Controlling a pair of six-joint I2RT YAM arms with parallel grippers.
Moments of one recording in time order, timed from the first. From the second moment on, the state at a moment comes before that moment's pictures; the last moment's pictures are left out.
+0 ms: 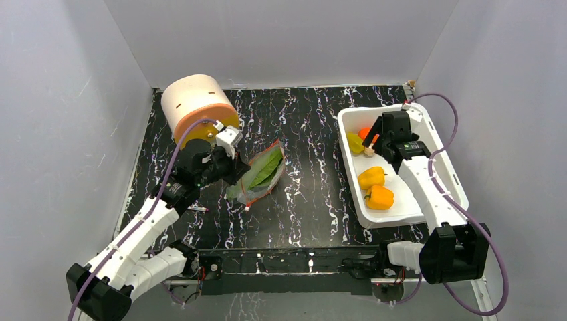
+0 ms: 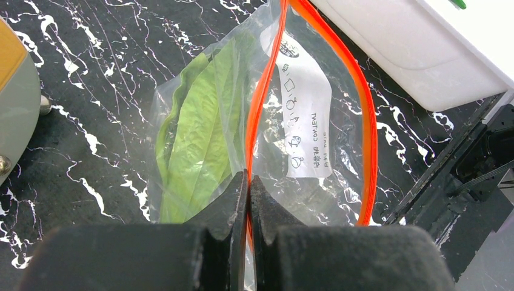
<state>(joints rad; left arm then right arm) -0.51 0.91 0.82 -0.37 0.27 -0.08 0.09 1.22 1.02 -0.54 0.32 0.51</state>
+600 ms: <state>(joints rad) -0.51 0.90 0.81 -0.37 0.27 -0.07 0.08 1.21 0.90 -0.66 0.37 0.80</state>
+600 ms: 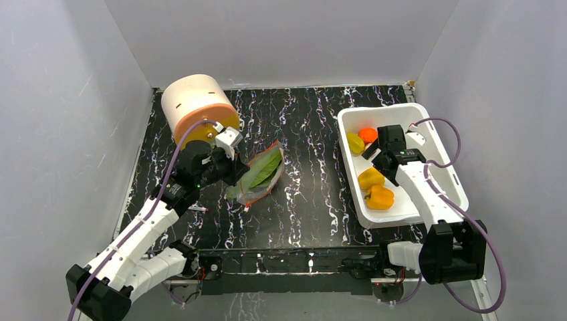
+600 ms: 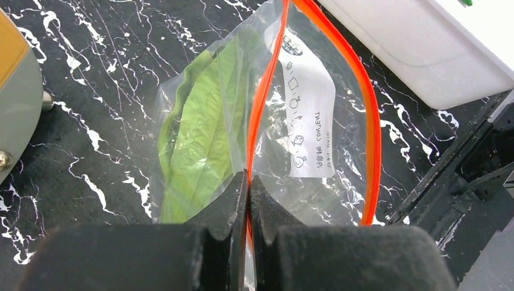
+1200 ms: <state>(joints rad) -0.51 0.90 0.80 -0.37 0.25 -0.07 0.08 1.33 0.87 -0.63 0.39 0.91</state>
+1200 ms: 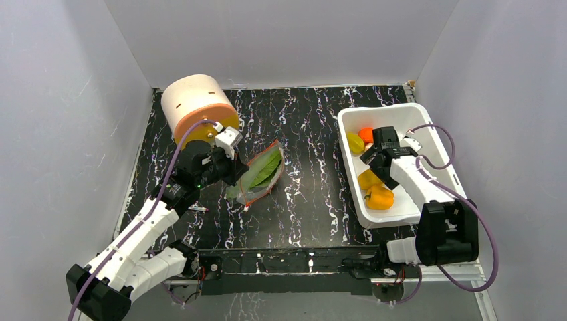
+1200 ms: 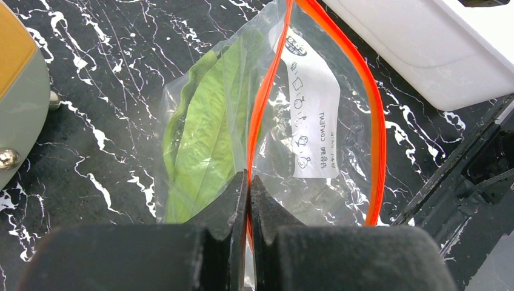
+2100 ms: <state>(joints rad) -0.51 0.90 0.80 -0.38 0.22 -0.06 0.08 1.31 0.79 -0.47 0.36 0.82</state>
